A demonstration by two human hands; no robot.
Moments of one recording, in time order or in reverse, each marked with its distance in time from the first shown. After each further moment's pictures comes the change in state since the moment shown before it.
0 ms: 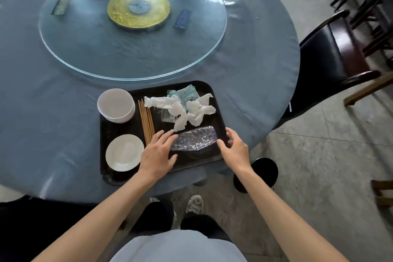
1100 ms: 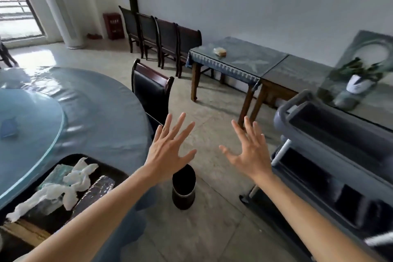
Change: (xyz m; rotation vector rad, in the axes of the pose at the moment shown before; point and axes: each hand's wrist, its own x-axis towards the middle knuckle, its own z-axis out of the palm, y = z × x) left_hand -0.079 0.306 -0.061 -0.011 0.027 1.158; right_hand -0.344 0.086 -0.223 -0.467 0.865 0.152
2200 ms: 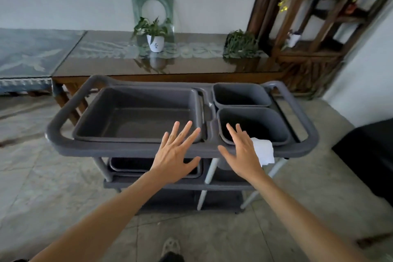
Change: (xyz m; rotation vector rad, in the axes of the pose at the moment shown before) left_hand 0.175 0.582 0.269 -0.315 -0.433 0.850; right_hand -0.248 0.499 -0.203 0.037 0.270 0.871
